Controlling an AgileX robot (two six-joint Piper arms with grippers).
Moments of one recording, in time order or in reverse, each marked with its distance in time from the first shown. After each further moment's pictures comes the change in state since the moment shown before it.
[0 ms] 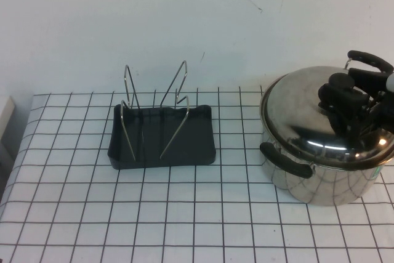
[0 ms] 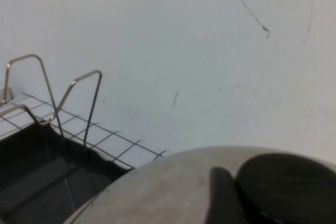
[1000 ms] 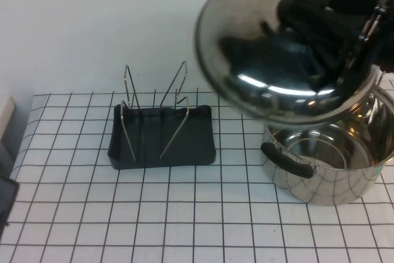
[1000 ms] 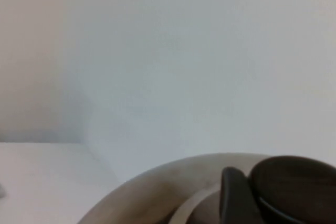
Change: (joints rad) right arm 0.194 -0.321 -0.192 -0.191 -0.031 0.264; left arm 0.000 0.000 0.000 0.446 -0.318 -1.495
